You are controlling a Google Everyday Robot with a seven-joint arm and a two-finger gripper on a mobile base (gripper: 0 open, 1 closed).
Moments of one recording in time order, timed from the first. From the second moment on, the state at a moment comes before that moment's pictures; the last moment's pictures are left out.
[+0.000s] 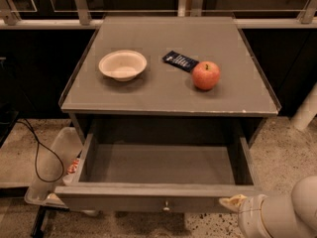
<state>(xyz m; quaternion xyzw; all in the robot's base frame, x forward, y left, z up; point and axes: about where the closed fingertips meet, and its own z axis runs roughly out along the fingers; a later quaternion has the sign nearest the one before) 0.304 -0.179 0.651 -0.55 0.79 0.12 0.22</state>
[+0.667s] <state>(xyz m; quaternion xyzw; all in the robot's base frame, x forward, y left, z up) 0.371 -0.166 0.655 -0.55 0.78 0.12 0.27</state>
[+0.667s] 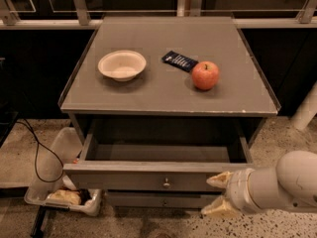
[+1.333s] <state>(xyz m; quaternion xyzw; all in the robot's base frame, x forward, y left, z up) 0.446 -0.179 0.653 -0.54 0.79 0.09 0.28</state>
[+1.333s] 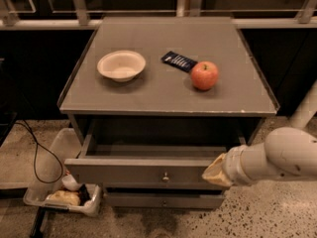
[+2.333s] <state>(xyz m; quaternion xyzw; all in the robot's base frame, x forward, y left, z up) 0.462 -0.187 0.653 -0.53 0.80 0.08 0.28</state>
